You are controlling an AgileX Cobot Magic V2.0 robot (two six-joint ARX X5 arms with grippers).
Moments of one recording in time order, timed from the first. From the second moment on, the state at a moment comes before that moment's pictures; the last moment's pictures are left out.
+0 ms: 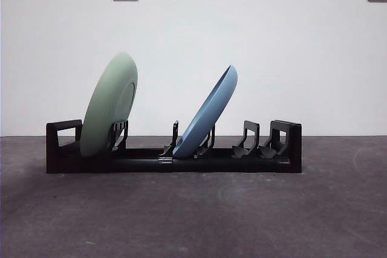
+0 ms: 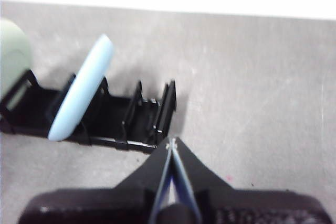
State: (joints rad) left arm -0.69 0.79 0.98 -0.64 -0.32 0.08; right arm 0.32 0.67 0.87 -0.58 0.08 0.04
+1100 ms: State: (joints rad) left arm -0.69 0.42 0.71 -0.69 -0.31 0.01; right arm 0.33 0.28 0.61 -0.69 0.09 0.10
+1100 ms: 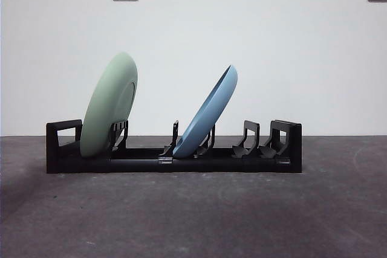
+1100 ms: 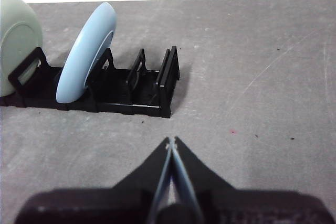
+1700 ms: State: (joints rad) left arm -0.51 0.33 0.67 -0.60 -0.26 0.14; right arm 0.33 0.28 0.61 -0.70 0.09 0.10
